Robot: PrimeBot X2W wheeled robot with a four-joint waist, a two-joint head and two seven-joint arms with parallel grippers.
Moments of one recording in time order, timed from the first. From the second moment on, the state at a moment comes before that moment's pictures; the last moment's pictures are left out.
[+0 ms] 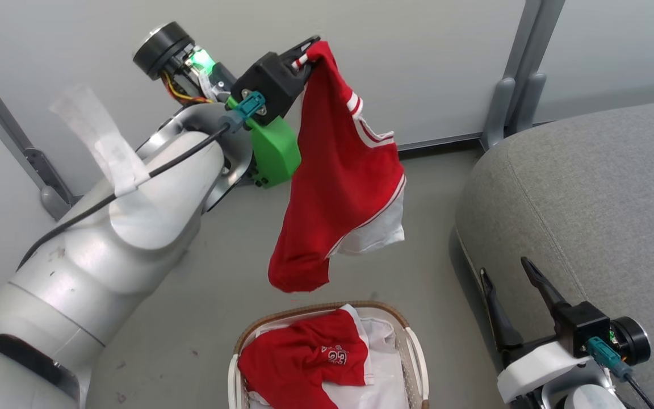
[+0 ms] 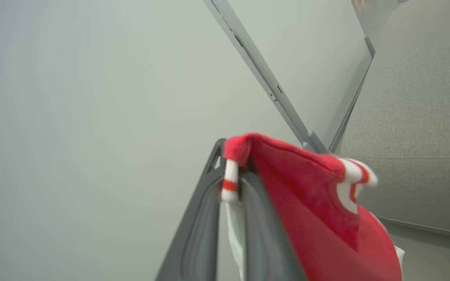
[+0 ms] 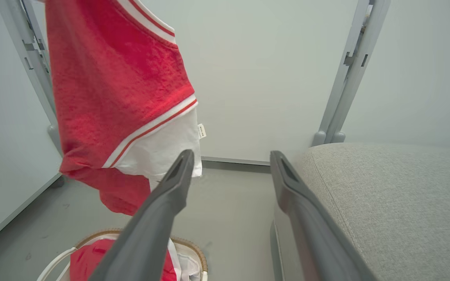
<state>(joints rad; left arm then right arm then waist) -1.11 0.26 -1.01 0.61 -0.40 -0.13 -0.16 -0.04 -0.05 0.06 0.18 0.03 0.13 -0.26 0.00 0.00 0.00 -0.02</state>
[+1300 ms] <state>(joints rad) -1.32 0.15 -1.14 0.69 -0.48 -0.13 -0.26 -0.44 -0.14 0.29 0.60 -0.07 0.13 -0.26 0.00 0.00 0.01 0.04</state>
